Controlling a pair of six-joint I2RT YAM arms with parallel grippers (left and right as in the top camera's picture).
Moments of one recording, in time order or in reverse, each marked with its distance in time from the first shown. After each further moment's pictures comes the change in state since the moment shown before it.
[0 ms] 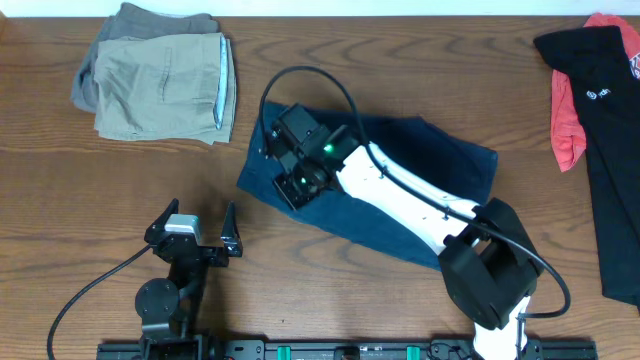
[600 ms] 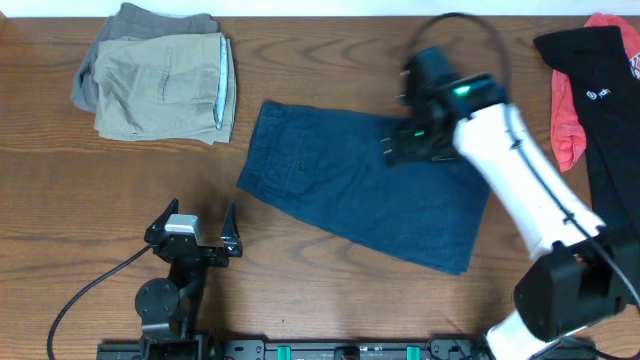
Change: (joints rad) left arm 0.000 0.000 0.000 0.000 0.000 0.000; right arm -0.454 -0.222 -0.003 -0.375 0.277 0.099
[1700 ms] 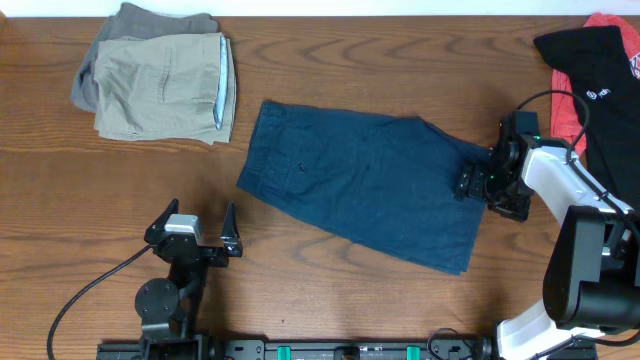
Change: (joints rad) left arm 0.000 0.000 0.000 0.000 0.000 0.000; right arm -0.429 0.000 -0.548 0.391 -0.011 0.025
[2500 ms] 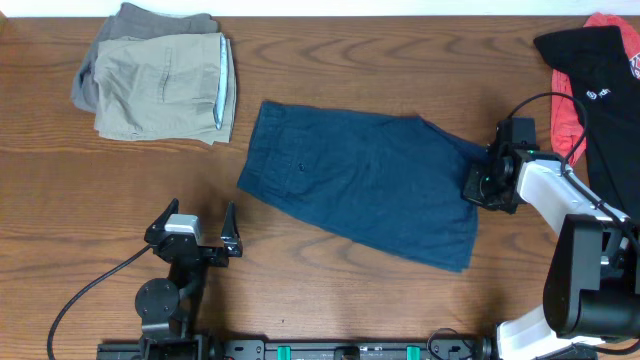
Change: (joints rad) left arm 0.000 0.000 0.000 0.000 0.000 0.000; right arm 0.017 -0.037 -0.102 0.219 -0.026 0.026
